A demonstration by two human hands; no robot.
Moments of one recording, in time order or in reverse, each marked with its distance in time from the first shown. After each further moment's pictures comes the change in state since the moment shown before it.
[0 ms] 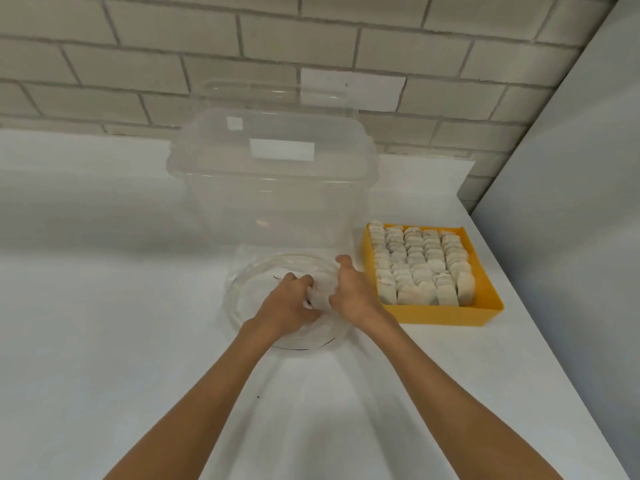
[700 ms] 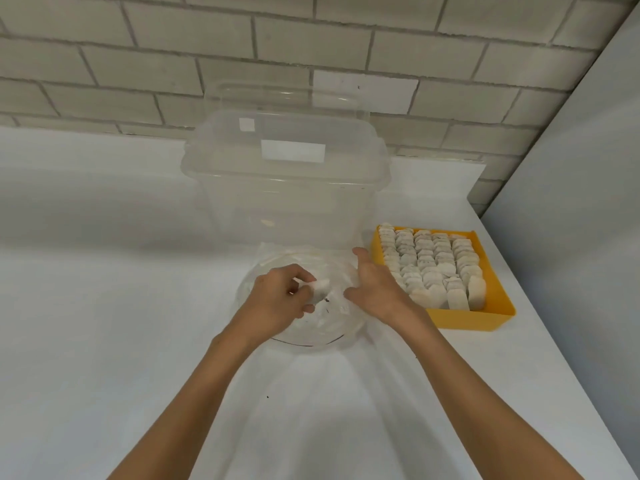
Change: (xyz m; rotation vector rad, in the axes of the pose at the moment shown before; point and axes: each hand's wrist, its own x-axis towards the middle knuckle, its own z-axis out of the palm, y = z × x) left_hand -0.053 0.011 -0.047 -0.575 0.131 -0.026; right_hand -0.014 -0.007 -0.032 -0.034 -0.053 -0.072
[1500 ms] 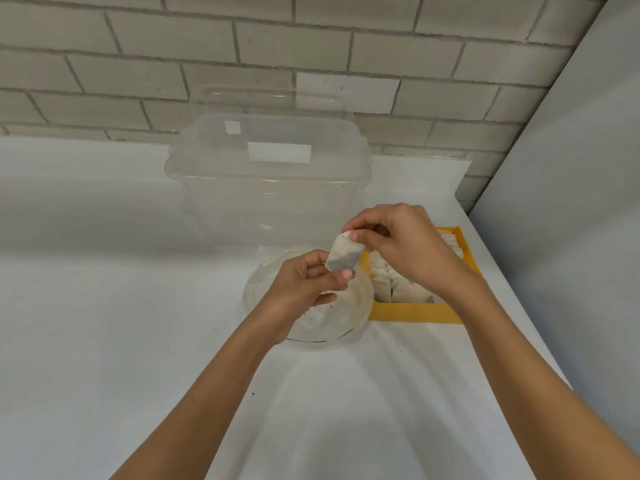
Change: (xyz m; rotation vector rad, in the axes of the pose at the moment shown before) left_hand -0.002 0.040 0.036 -0.494 -0.175 -0.018; right_hand -0.033 -0.001 -0.084 0.071 0.279 -0.488
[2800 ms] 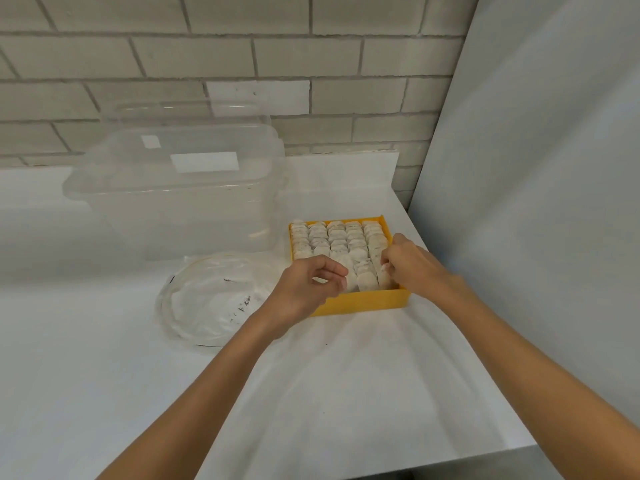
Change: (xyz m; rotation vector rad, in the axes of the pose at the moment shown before) left_hand 0.039 -0.018 0.116 0.397 -0.054 0.088; right_hand -0.062 0.184 -0.039 -0.610 -0.199 0.308
